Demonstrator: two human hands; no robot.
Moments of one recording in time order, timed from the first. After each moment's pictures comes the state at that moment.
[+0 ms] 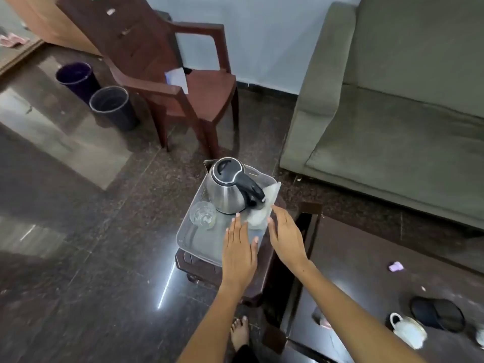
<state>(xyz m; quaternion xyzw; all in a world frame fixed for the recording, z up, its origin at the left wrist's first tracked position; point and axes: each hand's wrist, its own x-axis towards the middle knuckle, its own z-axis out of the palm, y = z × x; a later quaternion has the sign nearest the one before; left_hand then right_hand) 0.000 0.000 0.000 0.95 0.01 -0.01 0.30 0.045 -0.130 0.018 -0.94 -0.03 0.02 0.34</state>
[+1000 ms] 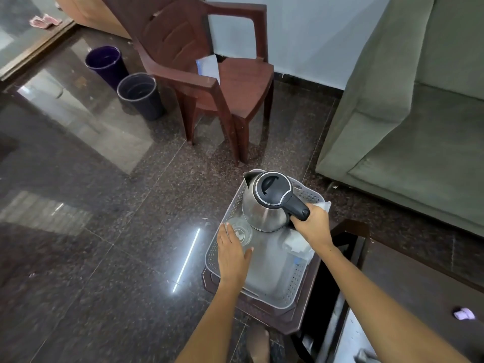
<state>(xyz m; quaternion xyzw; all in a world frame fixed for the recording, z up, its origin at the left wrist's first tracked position) 0.082 0.106 -0.068 0.93 0.19 -0.16 0.28 0.174 -0.081 -0.037 -0.90 0.08 0.08 0.43</state>
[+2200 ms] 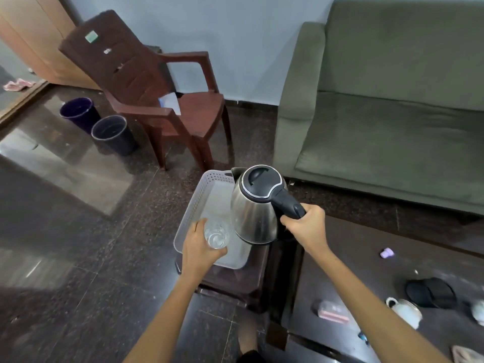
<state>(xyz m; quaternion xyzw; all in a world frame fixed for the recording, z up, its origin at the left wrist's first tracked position) -0.004 0.063 0.053 0.94 0.09 -0.02 0.34 0.020 -0.186 0.095 -0.83 0.12 -0.06 0.54</state>
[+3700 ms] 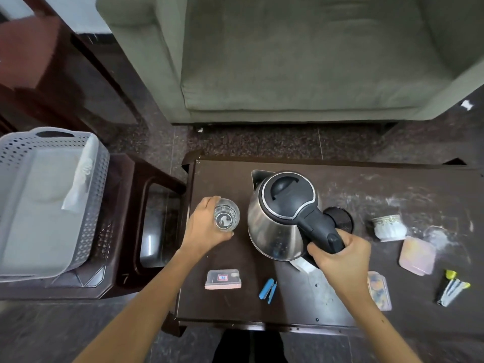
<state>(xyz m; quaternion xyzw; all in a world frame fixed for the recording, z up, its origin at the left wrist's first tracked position) -0.018 -0.294 -0.143 0.93 -0.15 -0.17 0.29 -0.161 -0.514 -0.051 -0.81 0.33 -0.11 0.48</state>
